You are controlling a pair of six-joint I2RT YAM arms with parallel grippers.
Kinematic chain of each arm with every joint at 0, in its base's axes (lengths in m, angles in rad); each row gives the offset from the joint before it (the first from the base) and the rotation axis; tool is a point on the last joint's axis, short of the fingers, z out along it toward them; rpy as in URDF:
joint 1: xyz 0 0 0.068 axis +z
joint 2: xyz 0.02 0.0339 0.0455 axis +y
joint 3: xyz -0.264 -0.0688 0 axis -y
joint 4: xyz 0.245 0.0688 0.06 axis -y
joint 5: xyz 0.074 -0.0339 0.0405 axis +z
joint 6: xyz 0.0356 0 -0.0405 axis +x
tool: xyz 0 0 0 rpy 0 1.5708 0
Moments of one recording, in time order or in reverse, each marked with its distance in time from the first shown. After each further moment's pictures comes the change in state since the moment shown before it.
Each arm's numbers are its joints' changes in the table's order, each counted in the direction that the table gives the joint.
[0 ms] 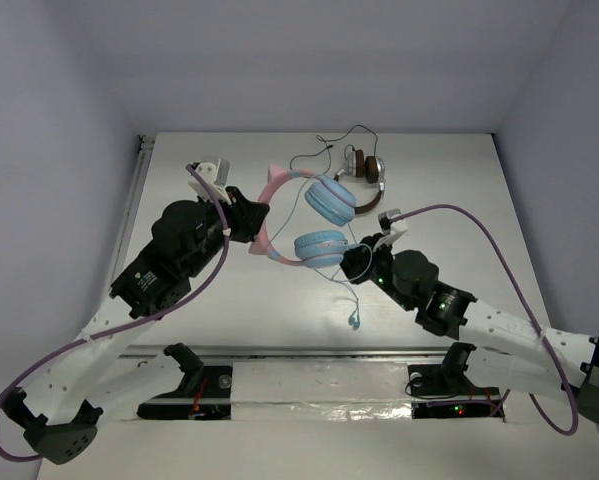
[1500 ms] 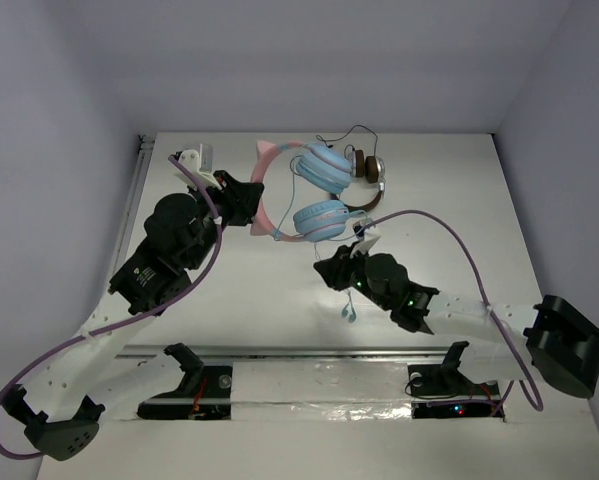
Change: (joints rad) left arm 0.000 0.031 0.055 0.090 0.120 -0.050; right arm -0.003 0.308 -0.062 0.282 0.085 0.053
